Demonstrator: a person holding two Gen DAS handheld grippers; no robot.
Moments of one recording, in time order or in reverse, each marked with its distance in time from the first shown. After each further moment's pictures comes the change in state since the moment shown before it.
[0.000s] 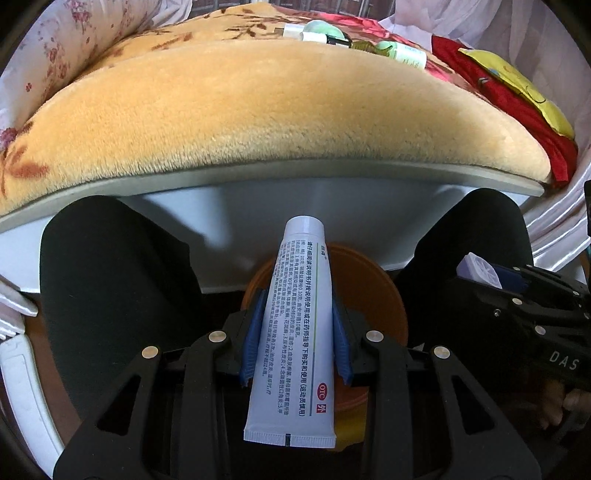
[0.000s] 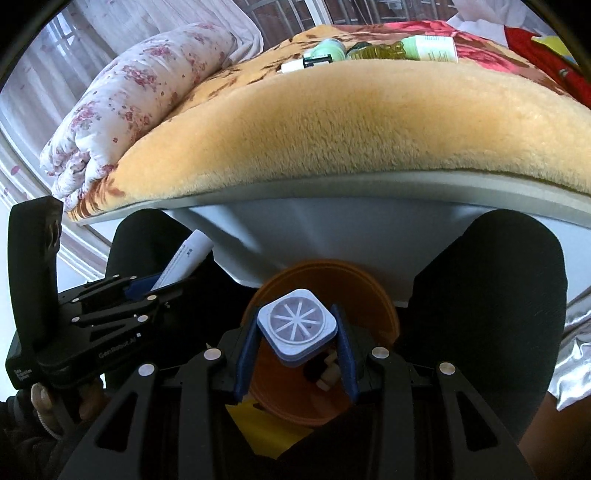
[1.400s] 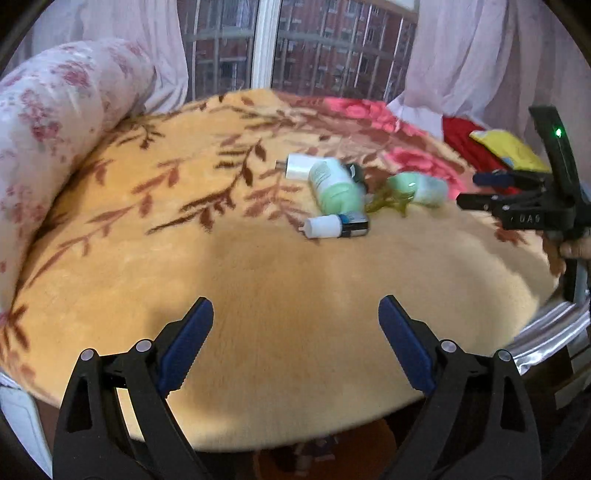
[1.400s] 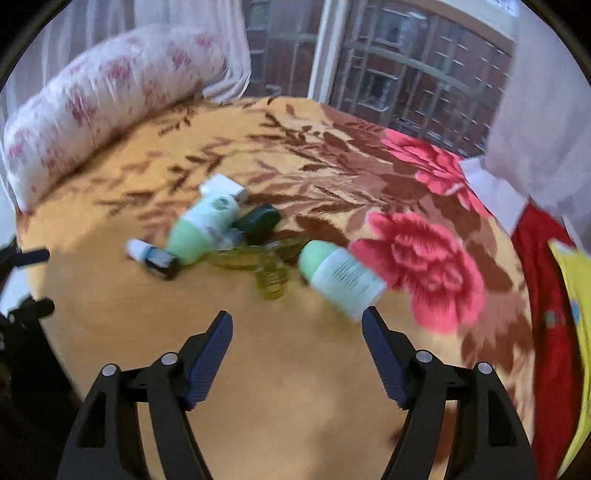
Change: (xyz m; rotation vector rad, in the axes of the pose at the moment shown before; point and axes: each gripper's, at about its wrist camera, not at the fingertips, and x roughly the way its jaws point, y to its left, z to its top) left arm -0.004 0.002 0.171 -0.008 -0.231 0.024; right arm -0.011 -0.100 0.276 -0.451 -0.075 -0.273
